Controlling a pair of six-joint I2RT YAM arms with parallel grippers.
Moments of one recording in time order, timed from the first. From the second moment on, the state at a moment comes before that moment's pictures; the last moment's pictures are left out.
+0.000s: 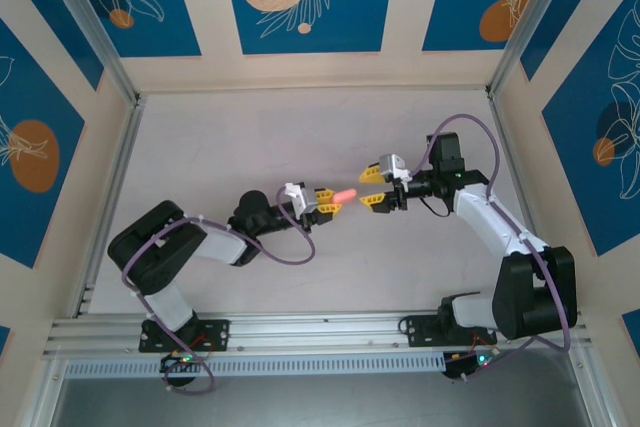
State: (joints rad) left arm -0.74 1.69 0.53 1.27 0.54 0.06; right arm 0.16 1.31 0.87 -0.42 -1.23 -0.97
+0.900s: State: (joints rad) left arm -0.74 1.68 0.53 1.28 0.55 0.06; right arm 0.27 1.46 1.00 -0.59 -1.18 -1.11
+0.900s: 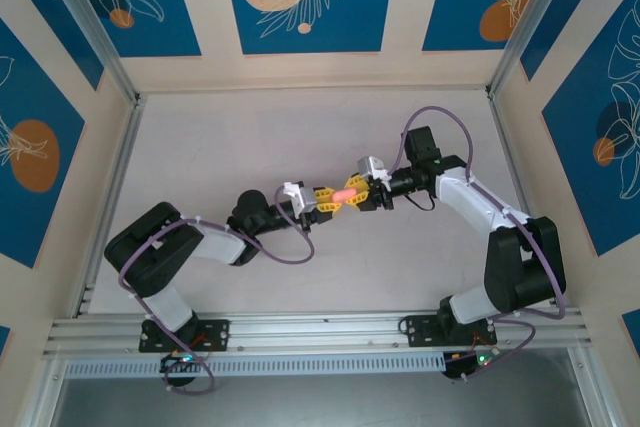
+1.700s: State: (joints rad) left arm -0.74 1.68 0.48 1.29 0.40 0.08; right arm 0.25 1.40 1.05 -0.74 -1.04 -0.89
